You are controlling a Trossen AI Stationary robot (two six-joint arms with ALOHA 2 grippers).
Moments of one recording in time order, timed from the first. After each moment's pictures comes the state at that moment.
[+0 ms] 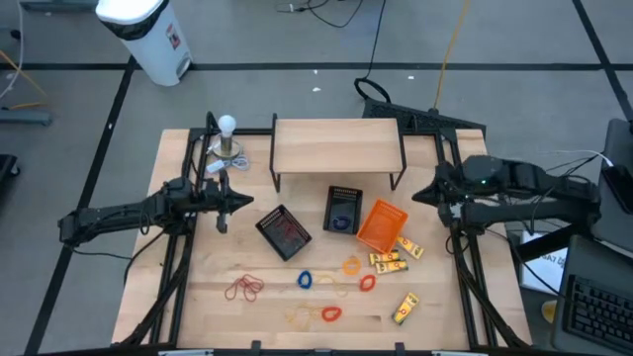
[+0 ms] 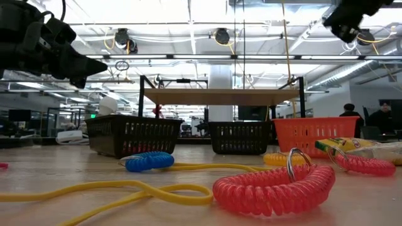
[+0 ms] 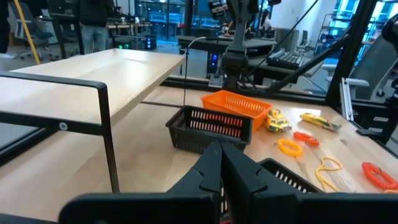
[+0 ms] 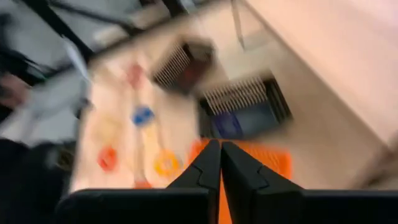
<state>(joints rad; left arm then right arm) 0.26 0.22 0.01 0.15 0.18 -0.07 -0.08 0.57 0.85 -0.86 -0.06 0.39</state>
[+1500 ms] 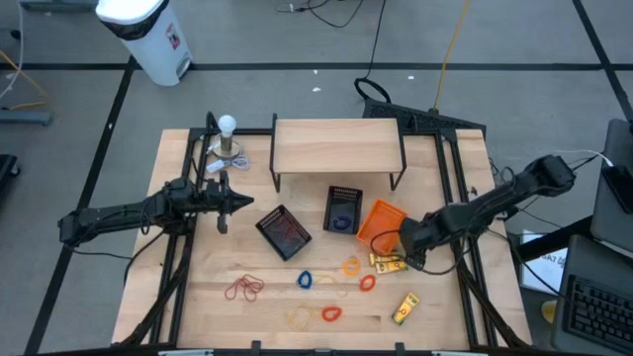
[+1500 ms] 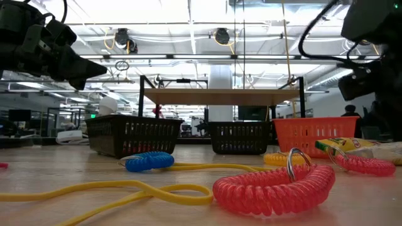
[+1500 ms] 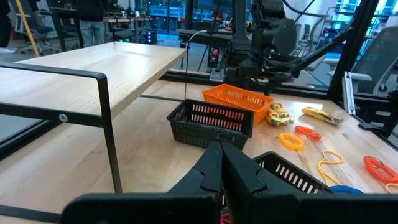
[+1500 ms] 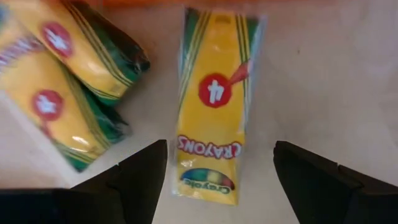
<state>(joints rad) 0.26 0.22 0.01 0.13 0.18 -0.06 0.37 1.18 0.51 -0.73 -0.04 0.92</state>
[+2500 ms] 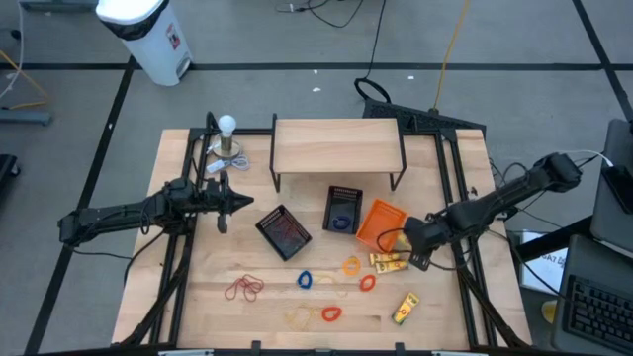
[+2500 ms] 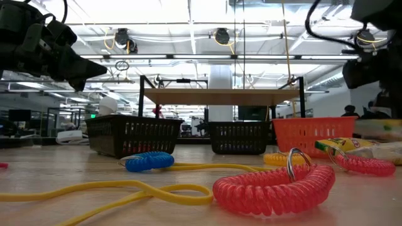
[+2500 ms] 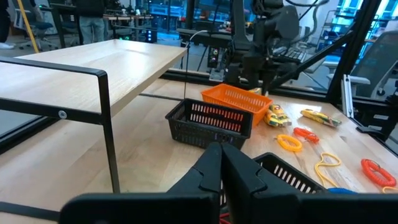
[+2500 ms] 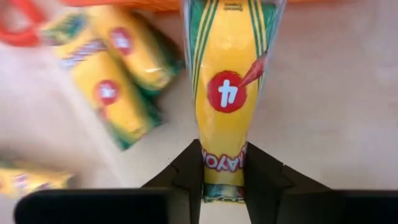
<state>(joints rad) 0.26 0.22 0.01 0.13 0.18 -0.08 0.40 1.02 0.51 -0.74 -0.07 0.94</state>
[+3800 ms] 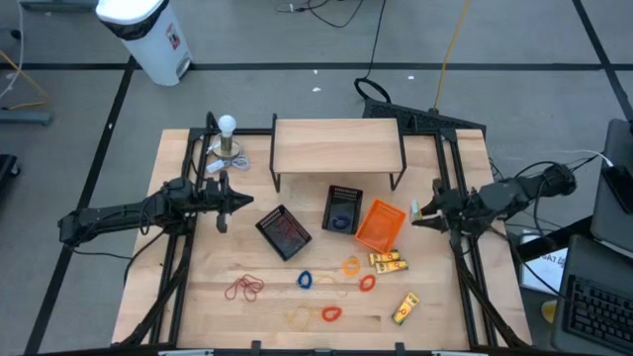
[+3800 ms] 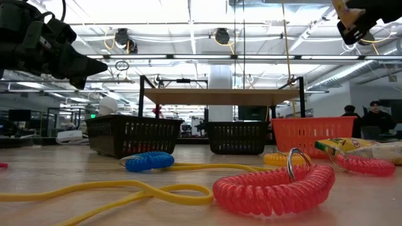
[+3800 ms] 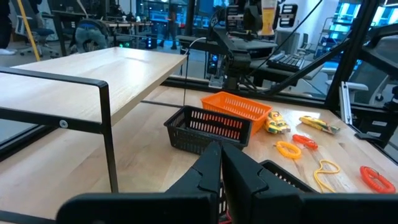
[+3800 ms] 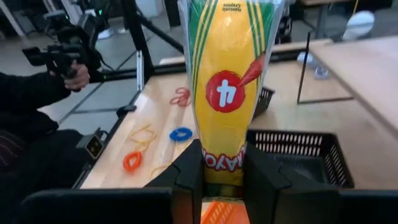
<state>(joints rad) 0.26 0.22 0.01 0.15 0.18 -0.09 0.39 0.28 0.51 -0.44 0.22 0.24</state>
